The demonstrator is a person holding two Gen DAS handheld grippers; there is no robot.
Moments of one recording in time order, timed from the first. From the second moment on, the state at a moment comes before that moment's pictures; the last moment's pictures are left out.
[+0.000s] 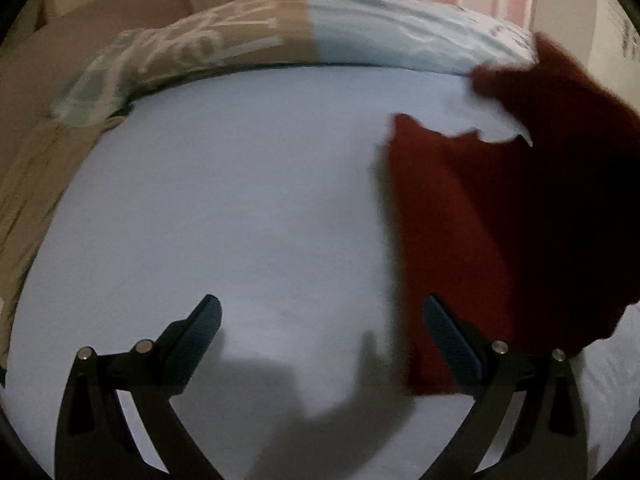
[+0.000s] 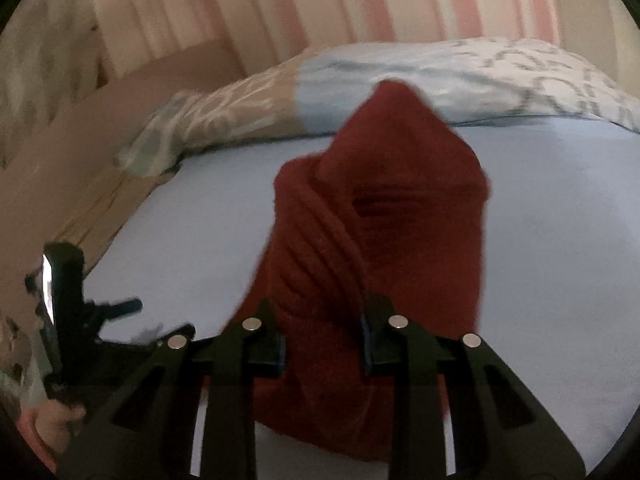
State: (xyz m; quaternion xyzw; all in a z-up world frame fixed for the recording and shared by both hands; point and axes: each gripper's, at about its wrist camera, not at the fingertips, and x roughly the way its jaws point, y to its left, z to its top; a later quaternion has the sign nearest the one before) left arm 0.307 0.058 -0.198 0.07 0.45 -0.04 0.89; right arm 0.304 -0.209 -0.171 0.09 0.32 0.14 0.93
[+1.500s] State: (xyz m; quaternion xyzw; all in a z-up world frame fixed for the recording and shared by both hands) left arm 0.282 -0.033 -0.194 0.11 0.47 -0.23 0.84; right arm 0.251 -0.276 -0.179 0.13 0.37 0.09 0.92
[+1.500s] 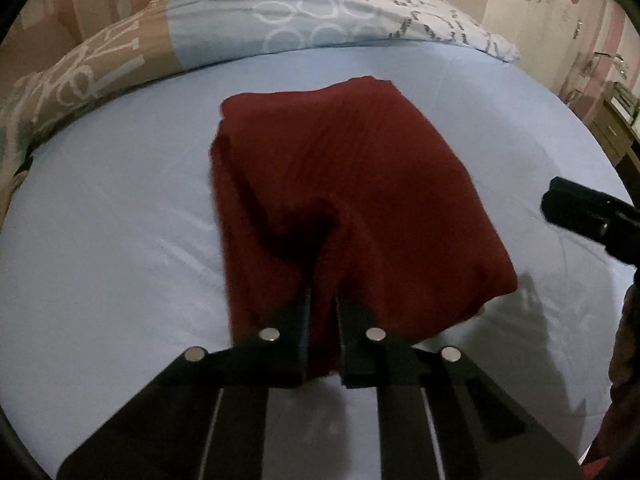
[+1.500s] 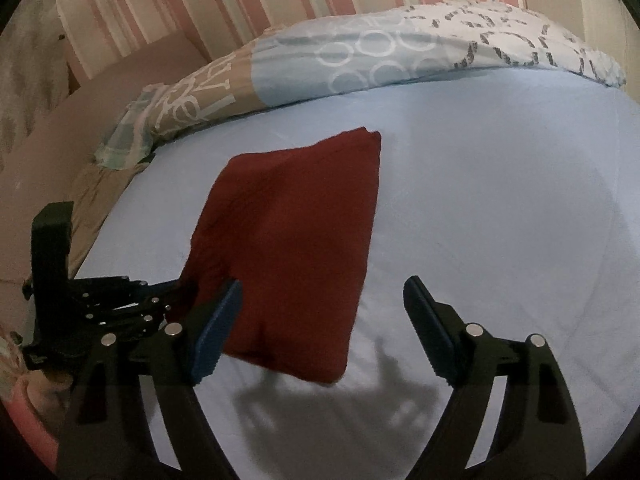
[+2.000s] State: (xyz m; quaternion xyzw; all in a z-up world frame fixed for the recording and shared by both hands) left arm 0.259 -0.011 -0.198 0.10 0.48 -0.15 0.86; right arm 0.238 -0.259 -0.192 0.08 0.38 0.09 0.92
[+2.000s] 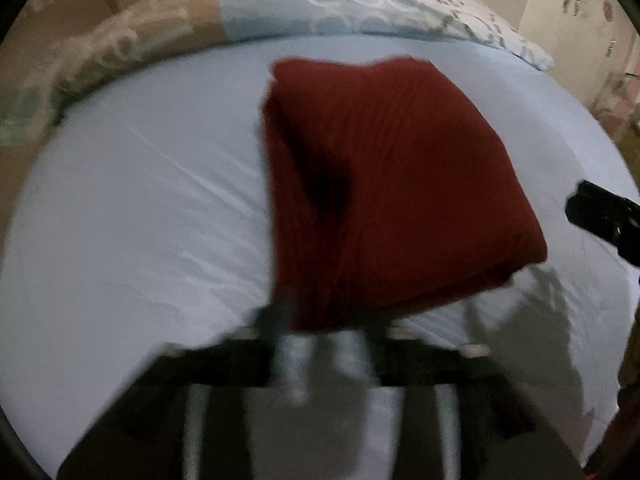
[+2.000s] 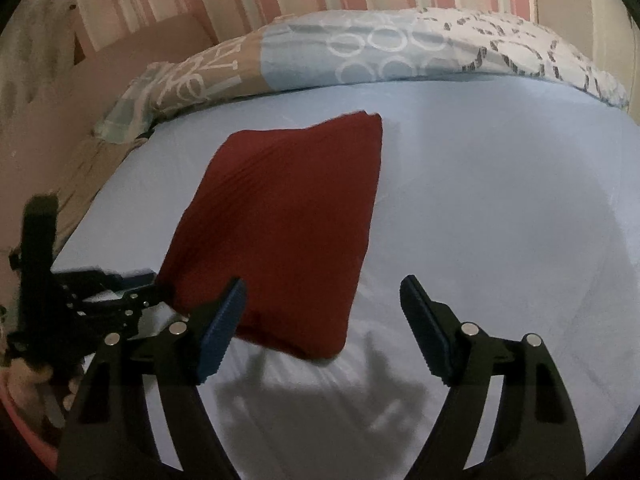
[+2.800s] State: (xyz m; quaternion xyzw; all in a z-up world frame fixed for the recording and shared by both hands) left arm 0.275 0.005 -0.214 0.14 0.47 -0.03 0.87; right arm 0.254 -0.237 -0.228 -0.04 0.42 0.02 0.91
